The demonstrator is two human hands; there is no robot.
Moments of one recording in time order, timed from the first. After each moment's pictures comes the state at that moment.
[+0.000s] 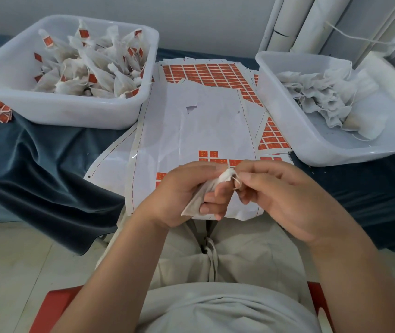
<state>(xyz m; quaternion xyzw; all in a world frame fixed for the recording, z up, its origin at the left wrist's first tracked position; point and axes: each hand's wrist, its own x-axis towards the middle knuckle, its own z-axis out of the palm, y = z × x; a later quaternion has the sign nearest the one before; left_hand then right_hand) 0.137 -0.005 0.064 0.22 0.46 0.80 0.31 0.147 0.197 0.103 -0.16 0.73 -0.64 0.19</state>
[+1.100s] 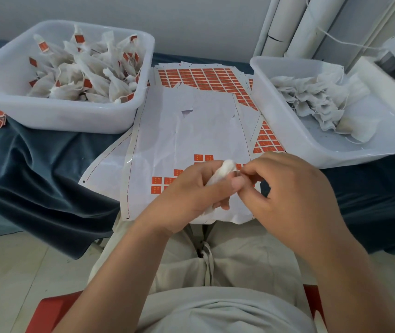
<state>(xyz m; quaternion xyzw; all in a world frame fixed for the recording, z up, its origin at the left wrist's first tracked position) 0.144 0.010 0.069 0.19 0.65 0.72 0.15 0.164 0.192 0.116 -0.21 0.94 -0.17 -0.20</state>
